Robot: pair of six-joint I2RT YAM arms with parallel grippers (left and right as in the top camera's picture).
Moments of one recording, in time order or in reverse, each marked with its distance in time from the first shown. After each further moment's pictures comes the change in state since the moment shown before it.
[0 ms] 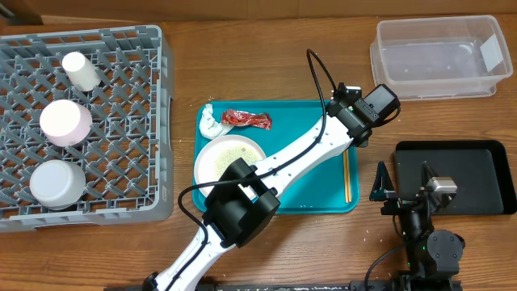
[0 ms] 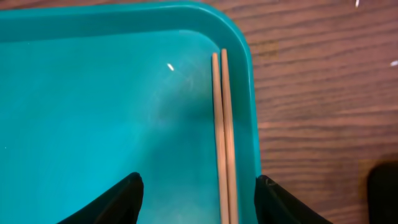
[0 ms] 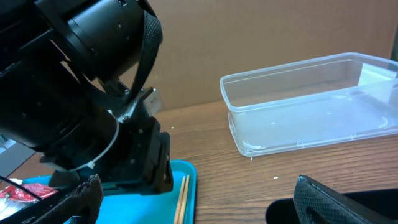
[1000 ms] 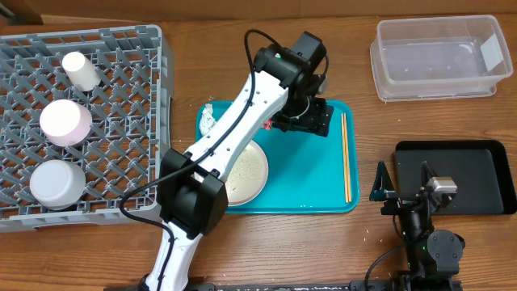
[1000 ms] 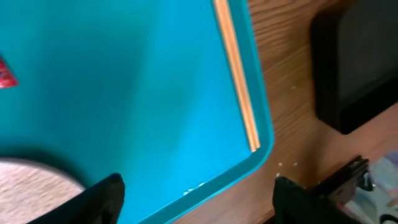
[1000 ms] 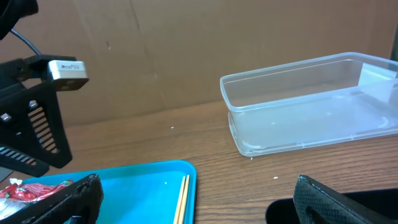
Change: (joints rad) left arm 0.274 -0.178 0.000 -0.350 0.615 0.484; right arm 0.000 0.000 0.000 0.000 0.000 0.000
